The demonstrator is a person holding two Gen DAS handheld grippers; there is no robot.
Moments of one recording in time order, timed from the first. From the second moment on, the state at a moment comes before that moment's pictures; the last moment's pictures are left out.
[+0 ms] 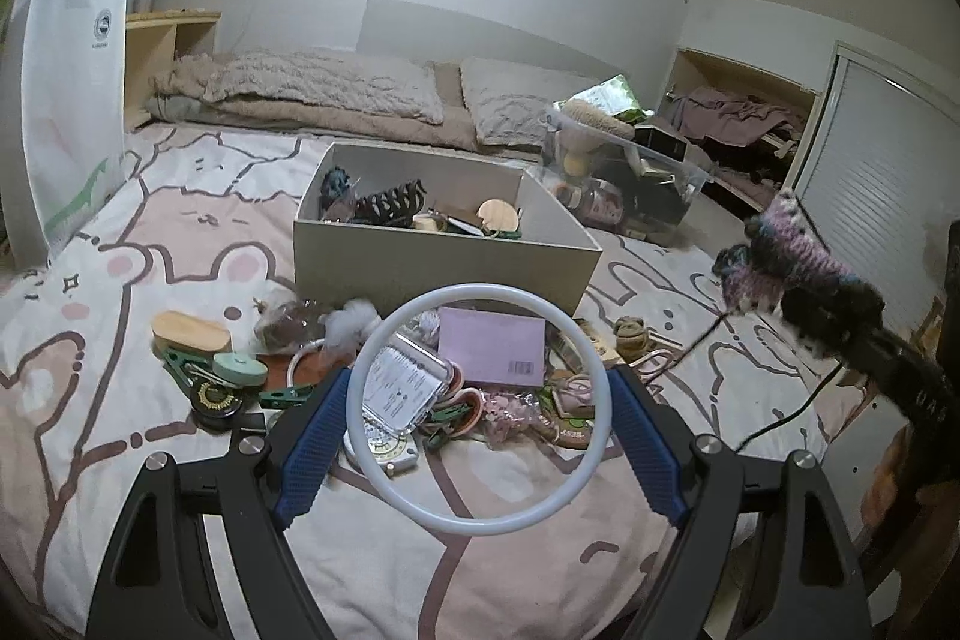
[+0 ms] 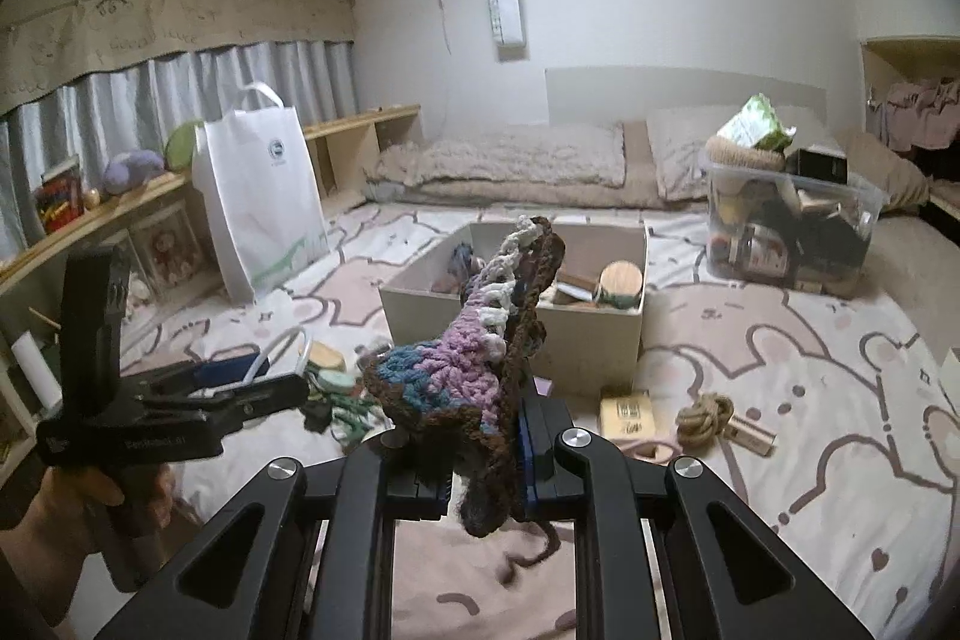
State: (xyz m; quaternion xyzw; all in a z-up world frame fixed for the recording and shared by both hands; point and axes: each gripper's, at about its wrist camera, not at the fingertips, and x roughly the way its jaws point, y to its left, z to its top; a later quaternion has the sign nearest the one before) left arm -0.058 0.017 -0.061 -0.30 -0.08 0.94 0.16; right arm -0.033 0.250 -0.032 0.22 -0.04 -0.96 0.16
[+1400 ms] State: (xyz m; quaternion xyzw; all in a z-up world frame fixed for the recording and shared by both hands) left arm -0.161 0.041 0.070 -0.24 -0.05 0.96 0.16; right arm -0.123 0.283 0.118 0.12 -0.03 -0.97 0.21
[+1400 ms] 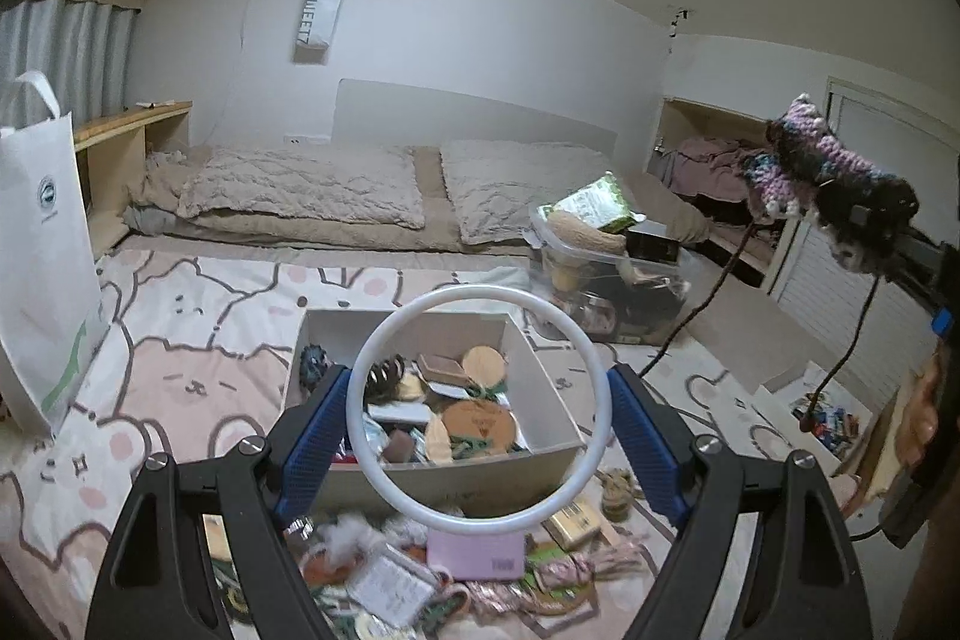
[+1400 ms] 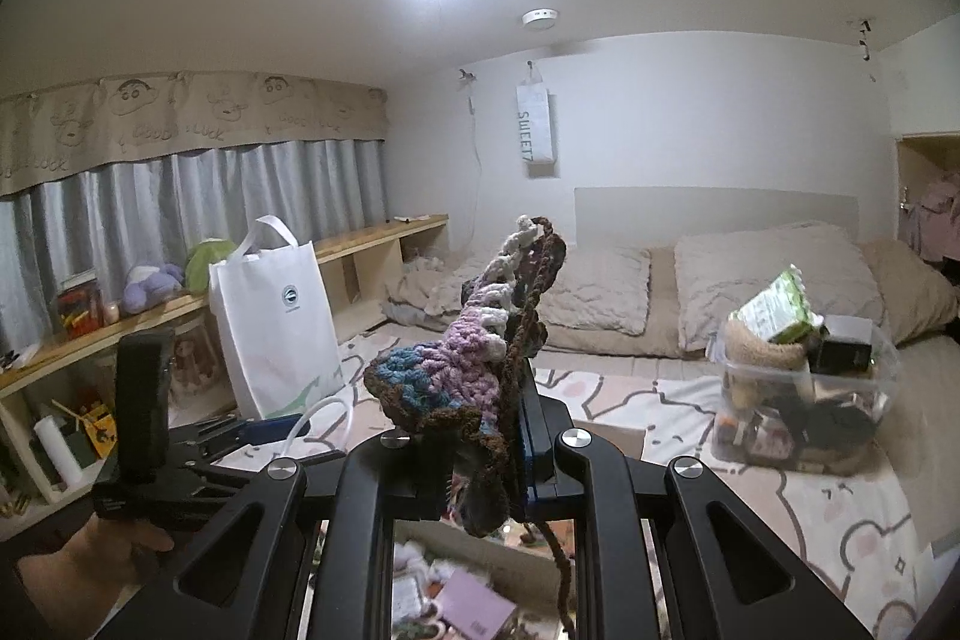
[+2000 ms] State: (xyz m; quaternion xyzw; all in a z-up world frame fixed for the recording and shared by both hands) left arm -0.278 0.049 0.019 -0.32 -0.04 0.93 0.16; right arm -0.225 0.268 0.107 0.20 -0.03 -0.96 0.21
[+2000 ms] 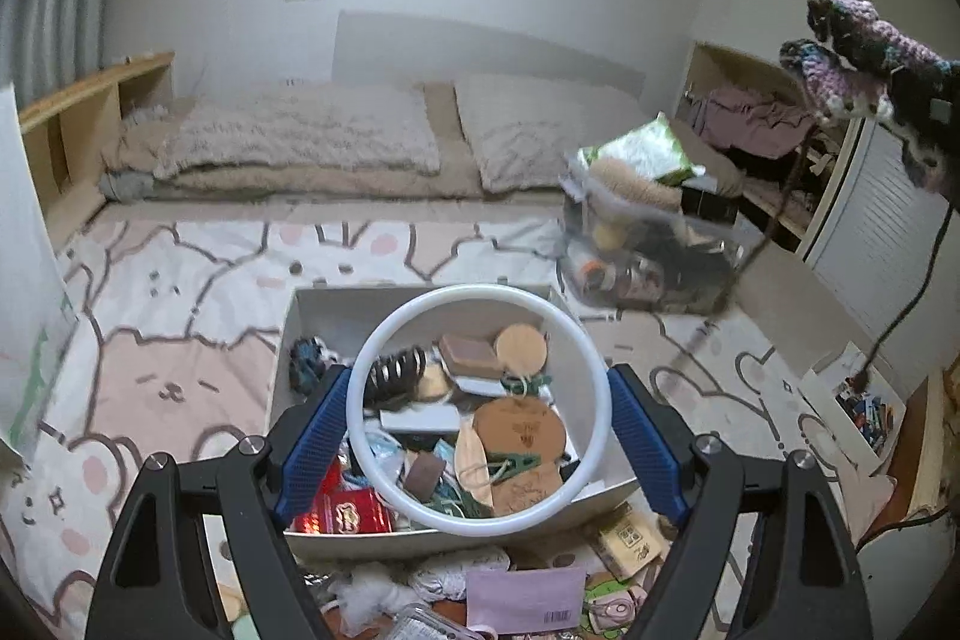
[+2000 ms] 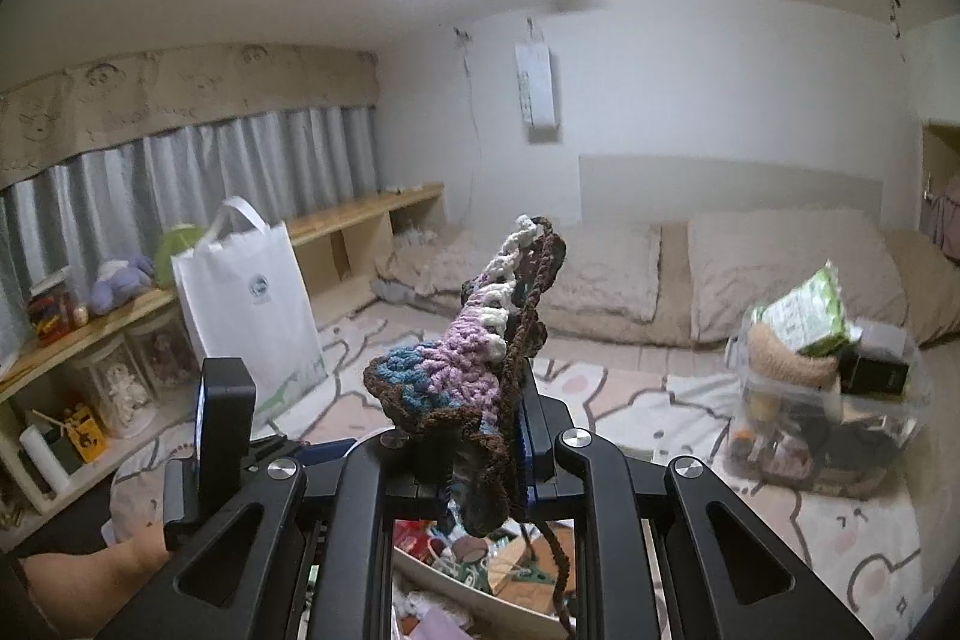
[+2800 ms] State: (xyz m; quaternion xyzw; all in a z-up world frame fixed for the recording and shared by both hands) left arm -0.316 0.028 -0.054 -0.40 -0.06 0.90 0.15; right arm -0.328 0.241 -0.063 0.41 -0.01 -0.90 0.17
